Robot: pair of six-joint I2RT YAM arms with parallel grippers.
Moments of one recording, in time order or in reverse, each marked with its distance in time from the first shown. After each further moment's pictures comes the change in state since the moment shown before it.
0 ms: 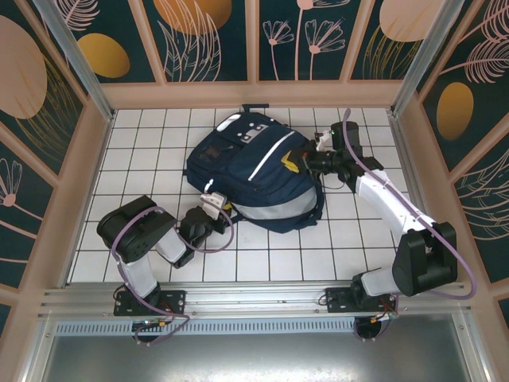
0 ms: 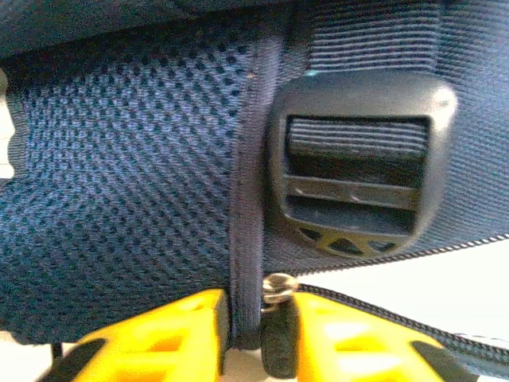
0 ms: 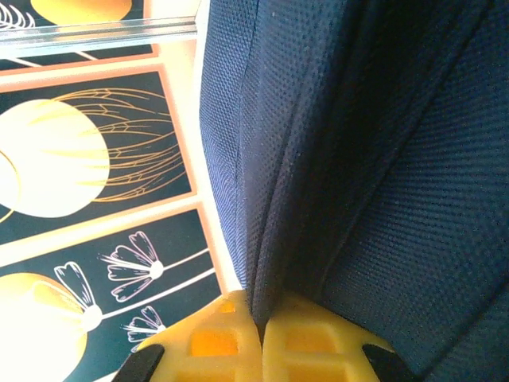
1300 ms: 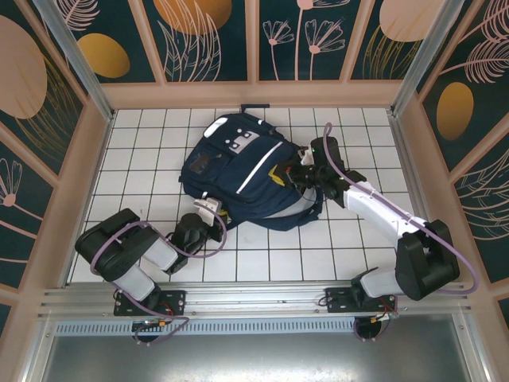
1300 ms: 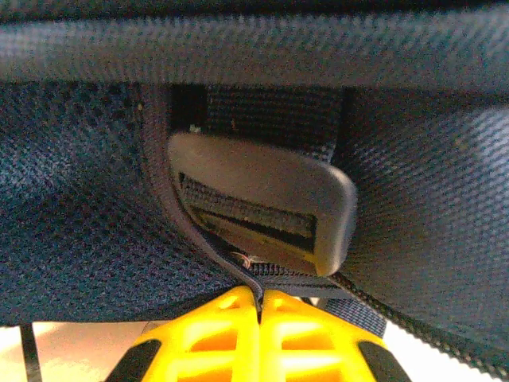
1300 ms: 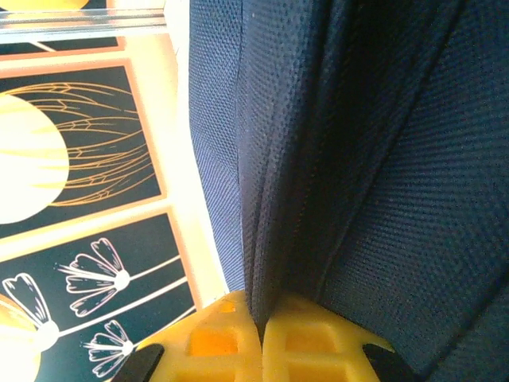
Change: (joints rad) left arm -0.027 -0.194 -0.091 -0.144 0.081 -0.160; right arm 0.170 -0.011 -0.134 0.152 0.183 0.086
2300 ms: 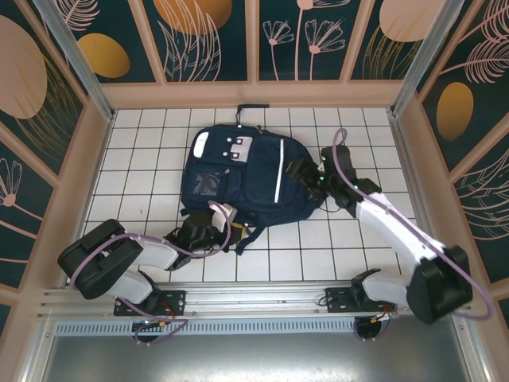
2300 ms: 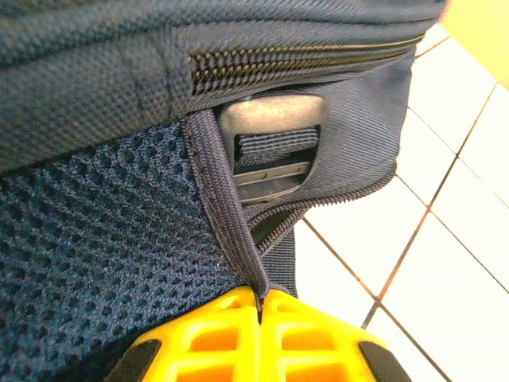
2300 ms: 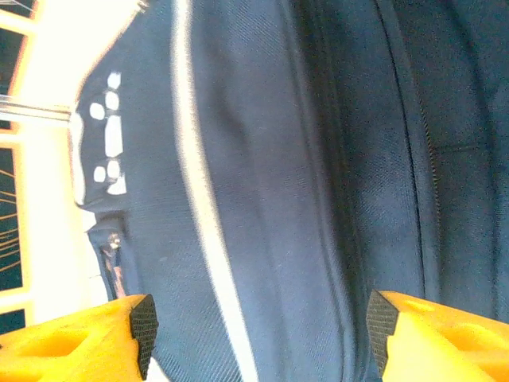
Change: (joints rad) left arm -0.065 -0.147 0.093 -0.349 0.343 -0.125; right arm -0.023 -0.214 -0.061 -0.227 0.411 -0.310
